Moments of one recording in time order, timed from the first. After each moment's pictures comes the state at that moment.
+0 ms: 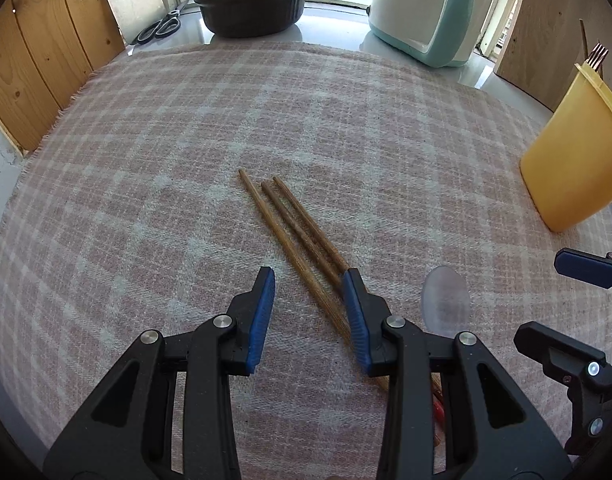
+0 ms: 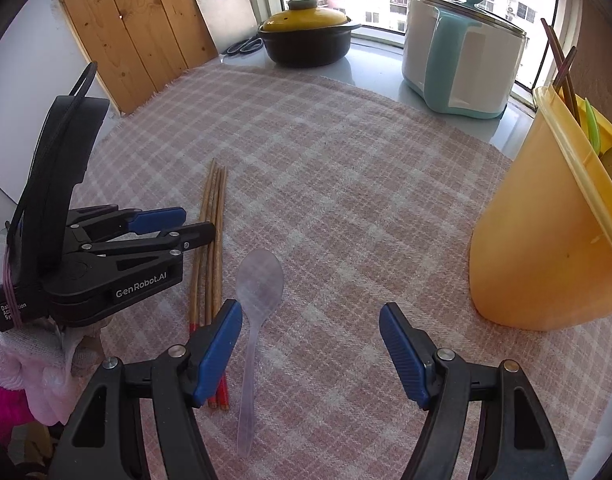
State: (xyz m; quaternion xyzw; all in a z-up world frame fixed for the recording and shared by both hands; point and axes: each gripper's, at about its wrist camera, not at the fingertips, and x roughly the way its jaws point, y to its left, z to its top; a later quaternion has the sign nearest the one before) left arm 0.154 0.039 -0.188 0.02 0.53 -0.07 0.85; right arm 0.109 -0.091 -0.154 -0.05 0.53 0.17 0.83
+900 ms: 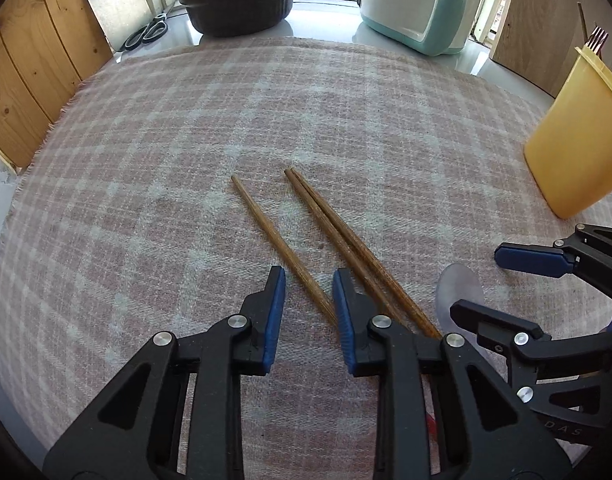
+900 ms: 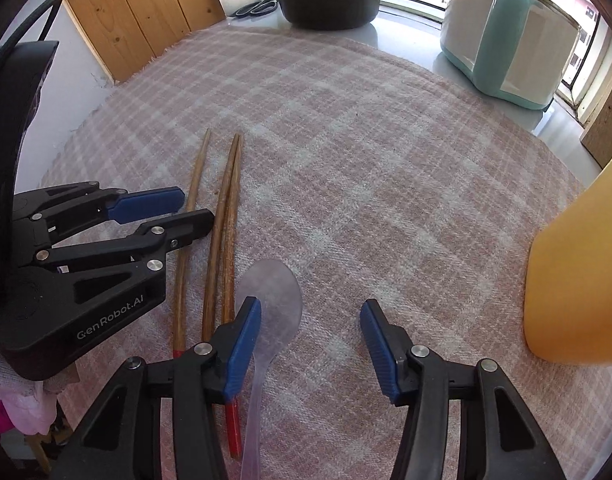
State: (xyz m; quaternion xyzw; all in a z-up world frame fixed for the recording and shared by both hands) left arm 0.160 0.042 -0.194 0.05 0.53 -0.08 0.84; right arm 0.141 -0.058 -0.192 -0.07 0.56 0.19 0.80
